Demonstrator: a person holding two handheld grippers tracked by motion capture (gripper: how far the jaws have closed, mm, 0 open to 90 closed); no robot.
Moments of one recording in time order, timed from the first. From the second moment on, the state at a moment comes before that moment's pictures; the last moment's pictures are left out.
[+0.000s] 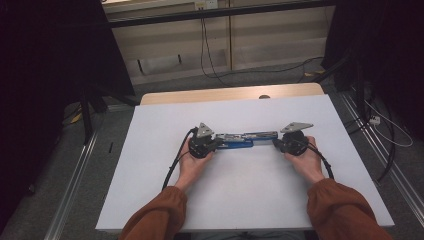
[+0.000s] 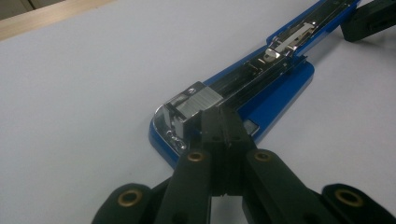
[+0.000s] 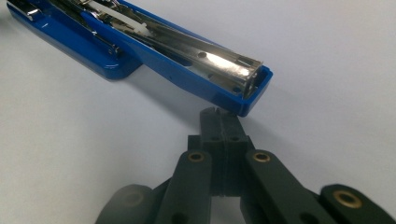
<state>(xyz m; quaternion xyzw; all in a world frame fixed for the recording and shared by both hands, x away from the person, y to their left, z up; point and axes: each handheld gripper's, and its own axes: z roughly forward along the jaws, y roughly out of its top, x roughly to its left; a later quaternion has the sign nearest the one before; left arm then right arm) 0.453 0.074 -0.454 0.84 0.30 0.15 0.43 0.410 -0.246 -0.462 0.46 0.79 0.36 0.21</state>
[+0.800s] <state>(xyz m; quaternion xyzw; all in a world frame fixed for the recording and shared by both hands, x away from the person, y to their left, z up) 0.453 0.074 -0.454 0.84 0.29 0.15 0.43 0.413 -0.244 -0.462 0.45 0.79 0.37 0.21</state>
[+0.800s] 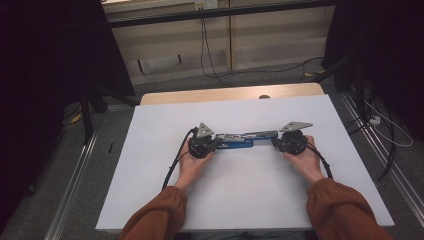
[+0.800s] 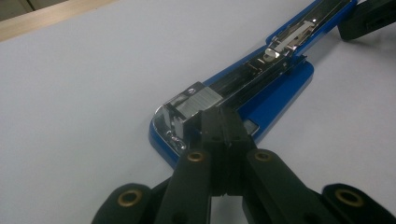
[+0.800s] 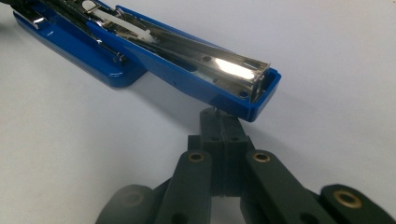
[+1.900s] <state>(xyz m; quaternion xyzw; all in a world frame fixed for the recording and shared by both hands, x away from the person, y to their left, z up) 0.453 0.074 -0.455 0.84 0.29 0.15 0.44 0.408 -0.241 -0.448 0.42 0.76 0.44 0.22</state>
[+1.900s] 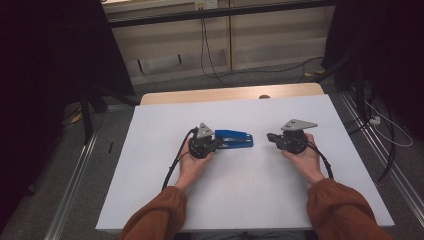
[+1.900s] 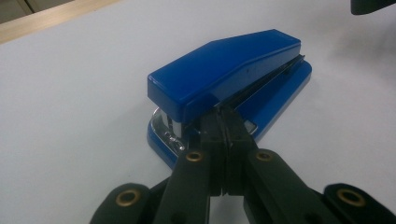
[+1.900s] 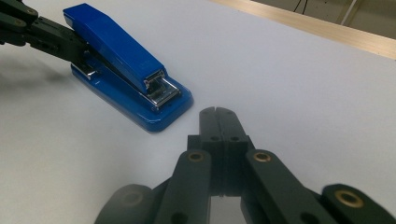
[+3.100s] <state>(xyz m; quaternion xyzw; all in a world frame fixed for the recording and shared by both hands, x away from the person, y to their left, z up) 0.438 0.086 -0.453 0.82 0.33 0.12 0.45 0.398 -0.231 -0.437 0.44 0.72 0.49 0.21</state>
